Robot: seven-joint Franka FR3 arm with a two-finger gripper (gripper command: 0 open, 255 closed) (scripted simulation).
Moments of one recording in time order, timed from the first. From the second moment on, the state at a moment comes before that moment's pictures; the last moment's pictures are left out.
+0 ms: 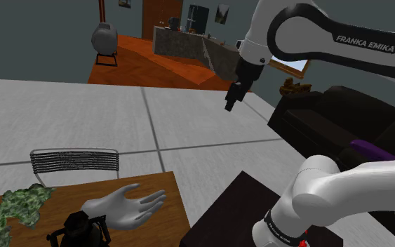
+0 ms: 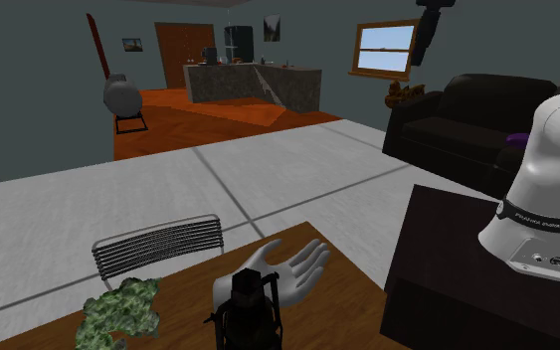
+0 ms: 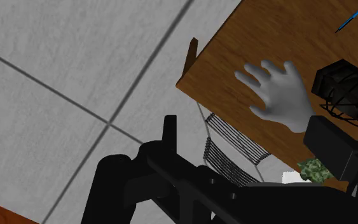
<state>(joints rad) 0.02 -0.79 0.03 -2.36 -0.08 1.67 -0.05</state>
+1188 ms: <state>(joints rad) 0.12 -0.40 0.21 -2.37 0.06 2.00 0.12</state>
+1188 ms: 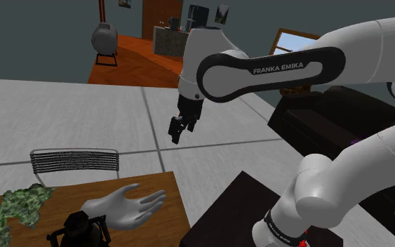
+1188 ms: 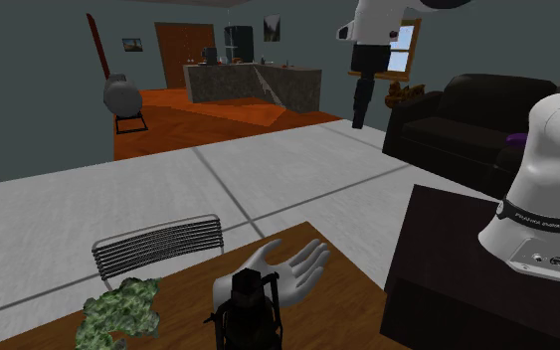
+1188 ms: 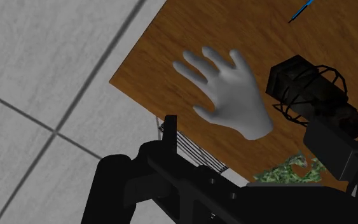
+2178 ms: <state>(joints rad) 0.21 0.11 0.34 -2.12 0.04 2.22 0.29</state>
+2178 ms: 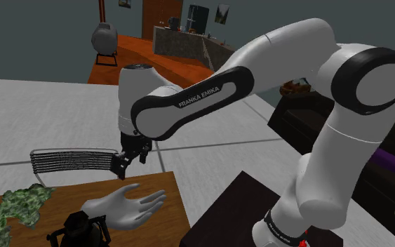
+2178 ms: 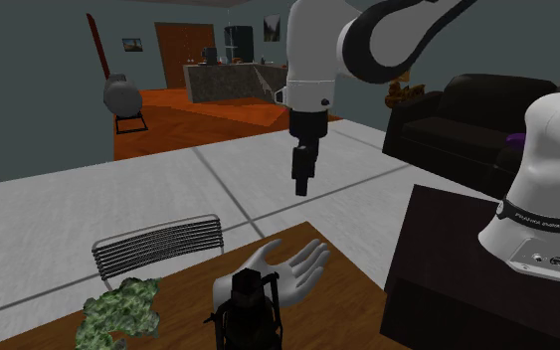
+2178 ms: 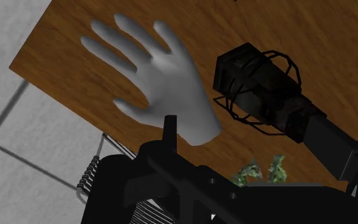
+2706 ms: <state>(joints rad) 0.29 0.40 0.36 -1.89 -0.01 2.27 0.37</state>
